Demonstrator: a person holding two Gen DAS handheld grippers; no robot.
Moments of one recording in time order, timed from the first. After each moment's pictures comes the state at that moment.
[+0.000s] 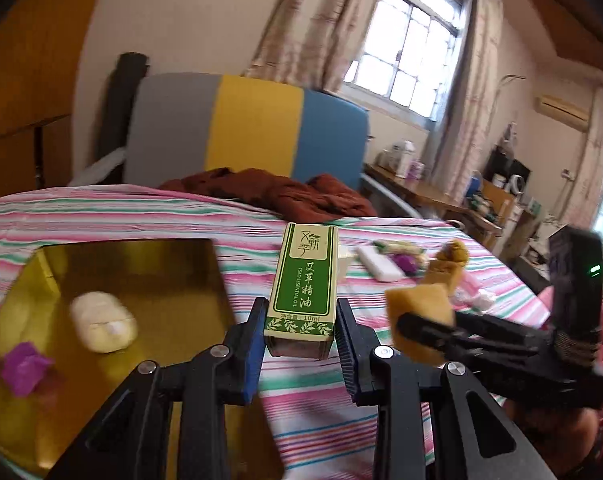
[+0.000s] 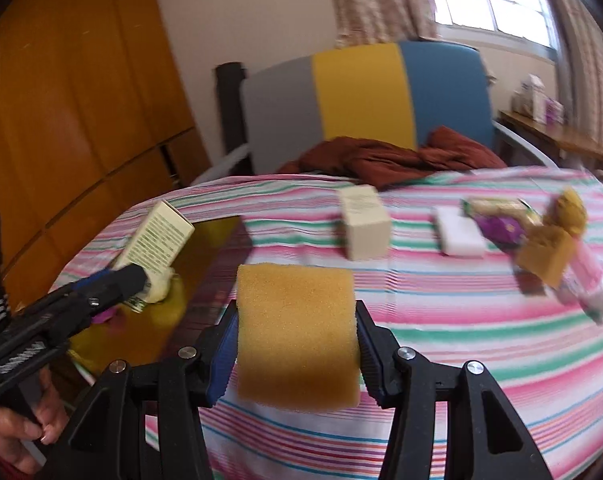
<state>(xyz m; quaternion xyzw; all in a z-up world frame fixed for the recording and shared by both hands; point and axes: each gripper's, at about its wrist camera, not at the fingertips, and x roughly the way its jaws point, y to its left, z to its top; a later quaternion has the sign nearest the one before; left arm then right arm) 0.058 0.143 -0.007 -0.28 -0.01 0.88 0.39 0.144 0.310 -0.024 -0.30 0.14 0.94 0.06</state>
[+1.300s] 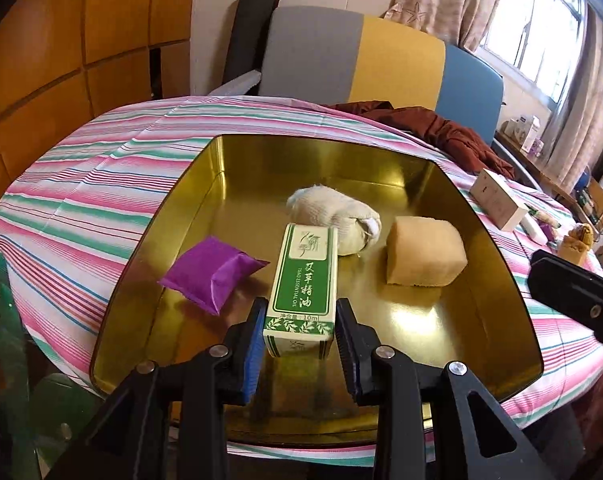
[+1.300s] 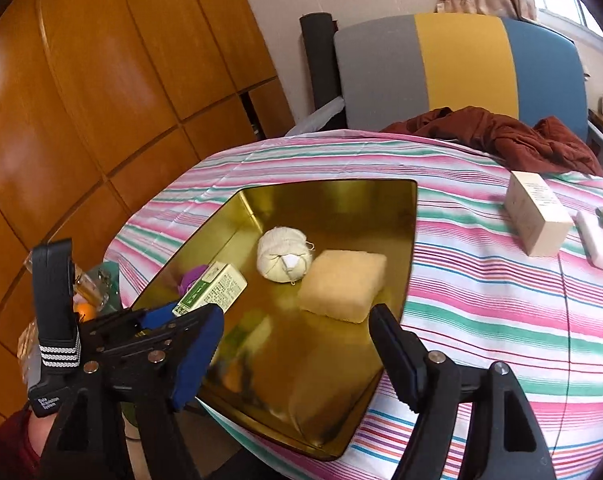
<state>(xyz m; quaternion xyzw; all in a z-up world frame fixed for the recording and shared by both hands) -0.001 0.018 -0.073 -0.41 0.01 0.89 0.19 0.063 0.193 -0.030 -0.36 0.14 0.92 -0.07</state>
